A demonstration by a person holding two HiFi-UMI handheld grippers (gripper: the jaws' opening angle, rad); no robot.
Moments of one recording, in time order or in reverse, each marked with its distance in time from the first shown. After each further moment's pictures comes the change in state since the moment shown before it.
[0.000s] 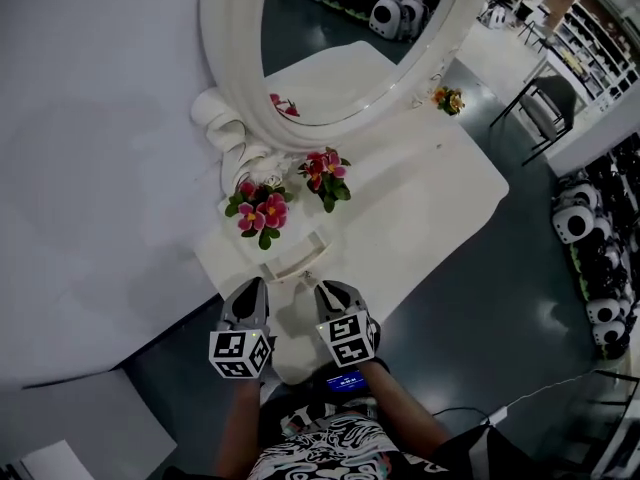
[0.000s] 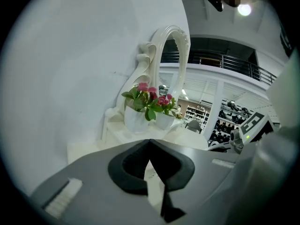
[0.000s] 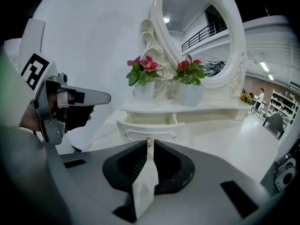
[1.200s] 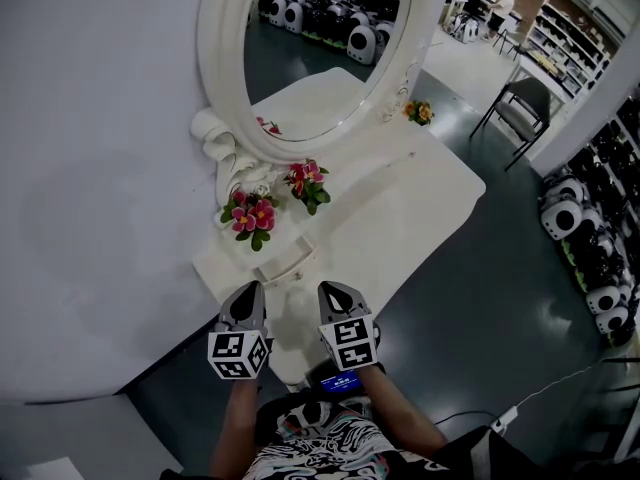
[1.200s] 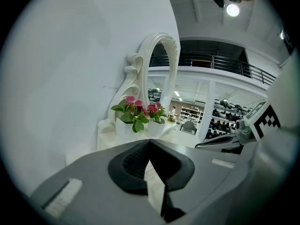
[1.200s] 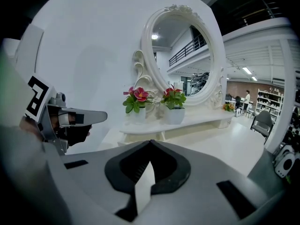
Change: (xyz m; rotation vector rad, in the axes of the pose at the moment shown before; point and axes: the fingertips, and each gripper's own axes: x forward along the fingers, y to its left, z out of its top) left arm -0.023 -0.028 0.026 0.075 -0.051 -0.058; right arm -0.063 -0.009 0.036 0.084 -0.190 -0.110
